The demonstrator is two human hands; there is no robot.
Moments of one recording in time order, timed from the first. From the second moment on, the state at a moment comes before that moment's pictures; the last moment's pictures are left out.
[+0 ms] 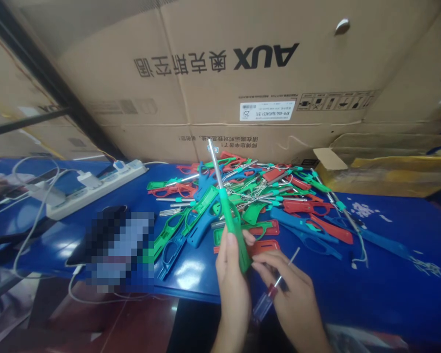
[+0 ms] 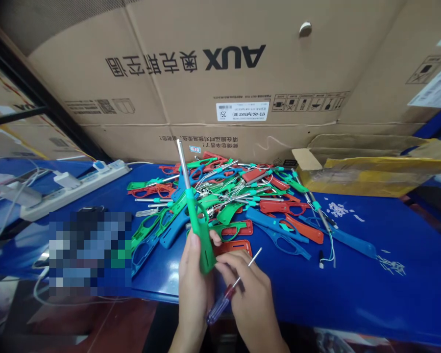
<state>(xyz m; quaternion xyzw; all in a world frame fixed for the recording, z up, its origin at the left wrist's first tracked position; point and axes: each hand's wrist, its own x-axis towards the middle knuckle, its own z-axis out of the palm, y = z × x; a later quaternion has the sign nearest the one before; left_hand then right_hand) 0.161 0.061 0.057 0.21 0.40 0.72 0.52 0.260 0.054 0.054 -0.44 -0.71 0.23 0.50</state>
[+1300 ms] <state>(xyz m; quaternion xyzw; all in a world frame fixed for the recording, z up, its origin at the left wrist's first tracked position) 0.167 0.051 0.065 0.17 0.37 0.68 0.61 0.265 0.046 0.050 -0.46 -0.69 0.32 0.46</state>
